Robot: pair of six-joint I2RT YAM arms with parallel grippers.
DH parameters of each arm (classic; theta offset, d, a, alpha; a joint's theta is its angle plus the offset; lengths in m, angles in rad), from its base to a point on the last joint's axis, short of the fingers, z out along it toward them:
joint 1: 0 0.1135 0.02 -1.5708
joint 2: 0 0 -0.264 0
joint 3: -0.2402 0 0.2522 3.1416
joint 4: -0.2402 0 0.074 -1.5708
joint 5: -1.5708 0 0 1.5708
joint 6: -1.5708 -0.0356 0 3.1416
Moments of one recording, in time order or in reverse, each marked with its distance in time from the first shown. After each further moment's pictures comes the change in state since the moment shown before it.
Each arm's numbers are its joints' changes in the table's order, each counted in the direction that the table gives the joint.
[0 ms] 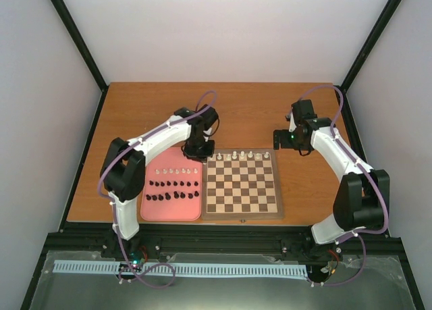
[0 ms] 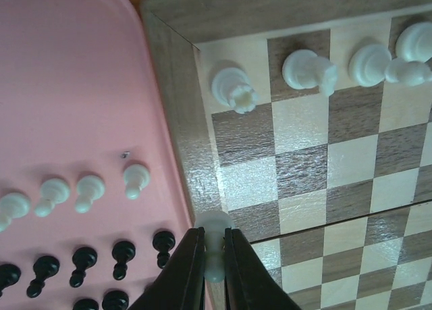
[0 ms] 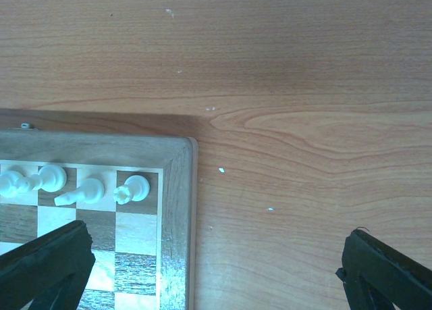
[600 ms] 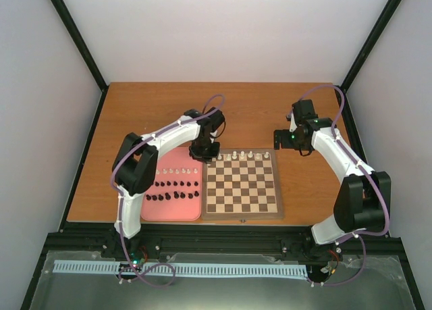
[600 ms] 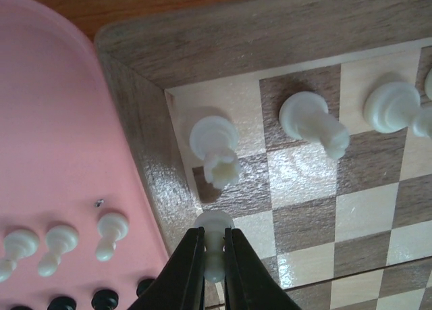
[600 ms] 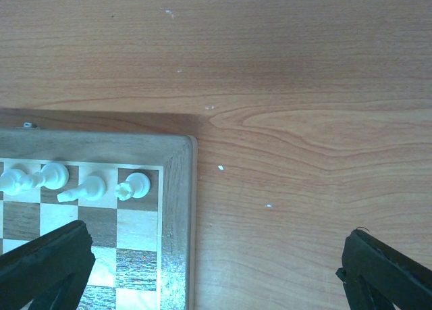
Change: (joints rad) left arm -0.031 0.127 -0.053 0.025 0.019 -0.004; right arm 0.000 -0.019 0.000 -0.007 -0.003 -0.003
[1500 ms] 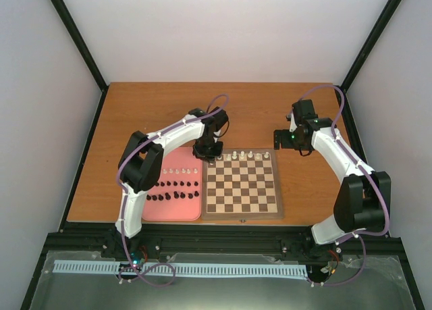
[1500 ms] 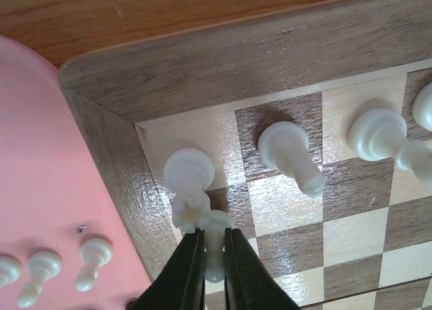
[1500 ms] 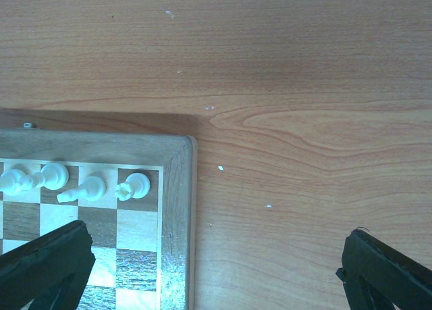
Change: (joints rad) left arm -0.011 0.072 -0.075 -0.010 0.000 -0.012; right arm 0.000 0.000 0.000 -0.001 -0.001 0.000
